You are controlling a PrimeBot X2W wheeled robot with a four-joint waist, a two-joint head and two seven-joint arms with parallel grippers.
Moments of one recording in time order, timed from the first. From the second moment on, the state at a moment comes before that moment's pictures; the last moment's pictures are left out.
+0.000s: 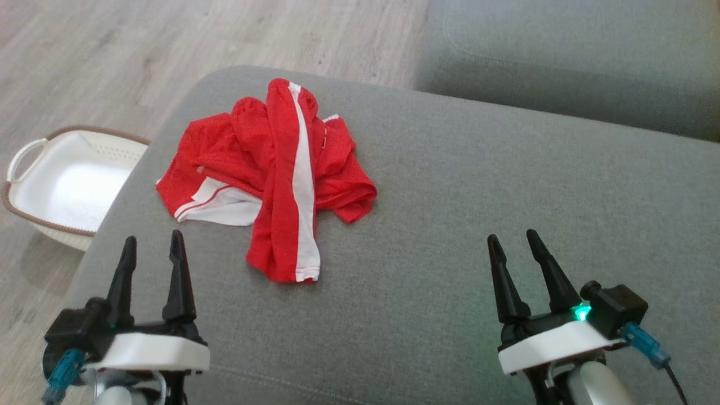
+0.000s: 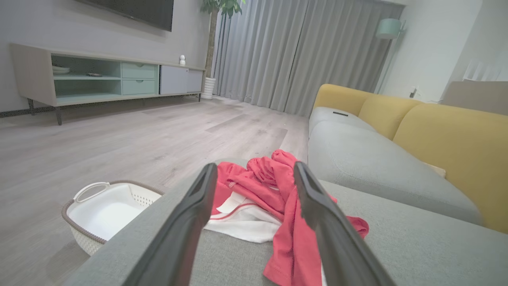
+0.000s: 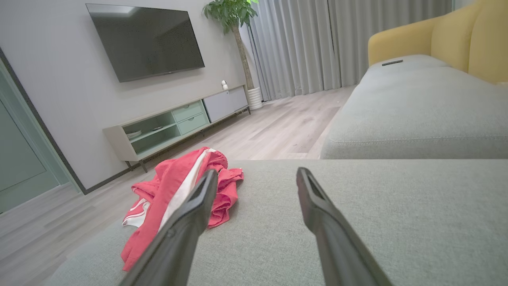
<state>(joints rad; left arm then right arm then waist) 0.06 0.05 -0.01 0.05 -0.23 -0.03 -0.25 -0.03 -0.04 0.23 0.23 0.32 0.13 -0.25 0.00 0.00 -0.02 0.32</state>
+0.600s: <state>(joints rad) -0.54 0.25 -0.12 0.42 -0.19 -0.12 -0.06 -0.16 -0.05 0.11 0.17 0.25 0.13 -0.25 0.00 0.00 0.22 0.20</state>
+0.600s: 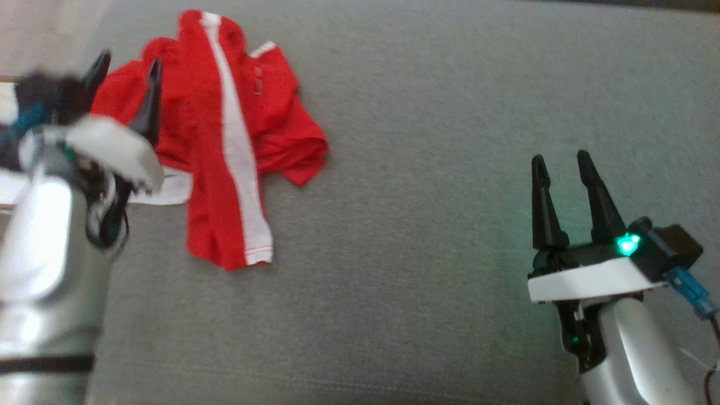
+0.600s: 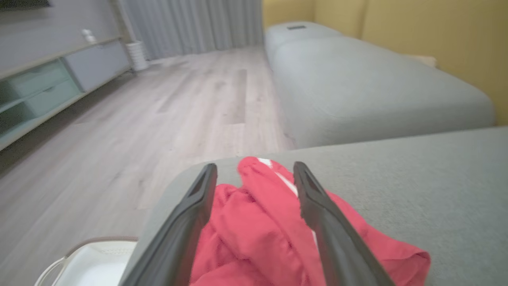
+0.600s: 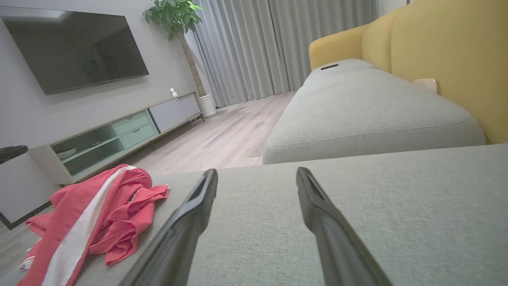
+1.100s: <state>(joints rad) -1.00 0.48 -0.53 0.71 -0.47 -0.13 0.28 -0.24 -0.05 0.15 0.14 0.25 0.13 -0.25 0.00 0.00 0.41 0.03</state>
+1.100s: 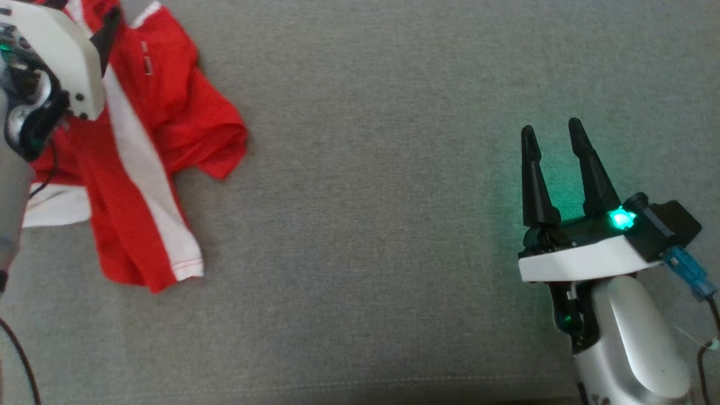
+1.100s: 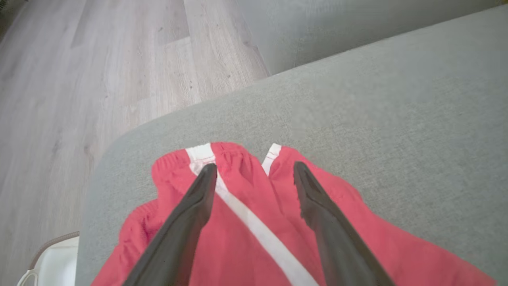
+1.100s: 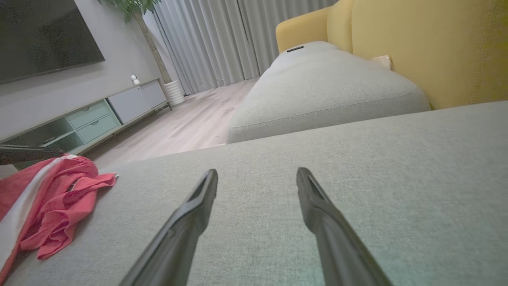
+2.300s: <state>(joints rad) -1.16 0.47 -0.65 0.87 -0.57 -0.13 0.00 -0.19 -0.05 0.15 0.20 0.29 0.13 -0.25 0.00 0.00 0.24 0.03</state>
